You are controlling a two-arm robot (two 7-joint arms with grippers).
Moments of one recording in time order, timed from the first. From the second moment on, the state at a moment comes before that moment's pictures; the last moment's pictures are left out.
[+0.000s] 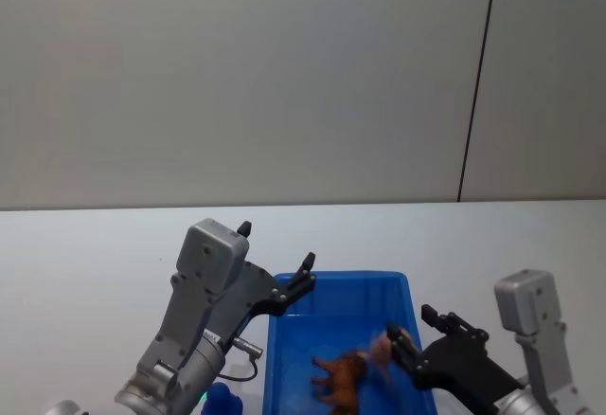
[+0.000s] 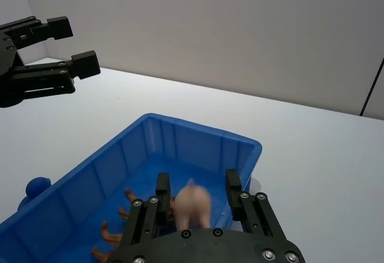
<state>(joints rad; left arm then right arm) -0.24 0.38 0.45 -1.63 -0.20 0.01 -0.01 0.02 0.17 -0.26 -1.66 0.15 0.16 0.25</state>
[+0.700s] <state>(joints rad) -0.24 0.38 0.45 -1.63 -0.20 0.01 -0.01 0.05 0.16 -0.25 -1.64 0.16 0.14 0.20</state>
